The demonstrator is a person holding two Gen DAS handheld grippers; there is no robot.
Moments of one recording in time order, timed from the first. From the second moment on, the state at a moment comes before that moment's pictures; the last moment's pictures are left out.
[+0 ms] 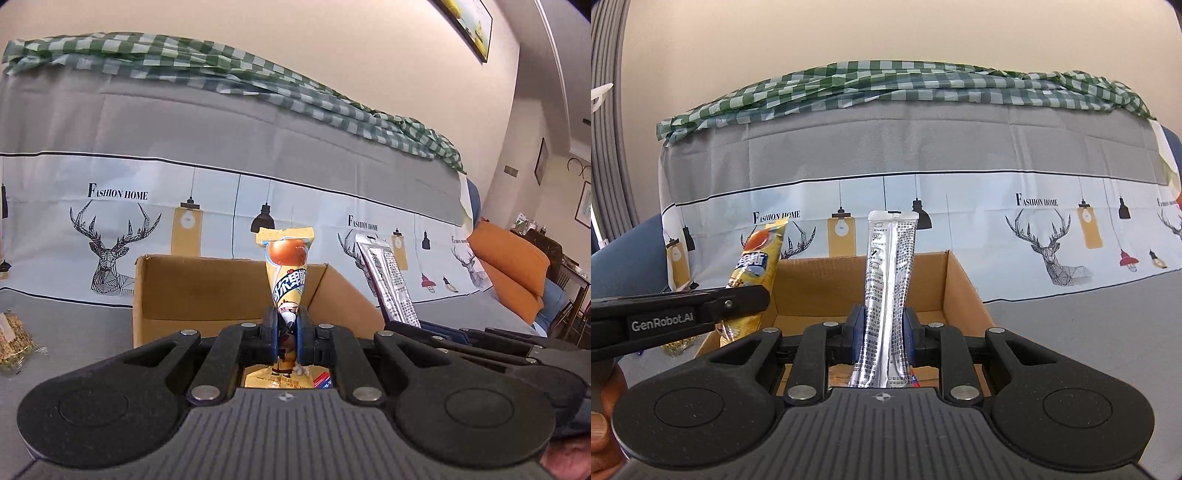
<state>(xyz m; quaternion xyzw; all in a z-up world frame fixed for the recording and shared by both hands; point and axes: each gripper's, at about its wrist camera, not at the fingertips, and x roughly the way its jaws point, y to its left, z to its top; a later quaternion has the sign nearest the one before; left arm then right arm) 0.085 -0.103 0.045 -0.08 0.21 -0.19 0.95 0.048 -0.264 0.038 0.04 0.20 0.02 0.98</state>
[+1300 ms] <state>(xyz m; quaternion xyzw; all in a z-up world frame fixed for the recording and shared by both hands) 0.080 -0.053 0.051 -0.10 0.21 -0.14 0.96 0.053 -0.231 0.037 0.04 0.21 0.03 0.98</state>
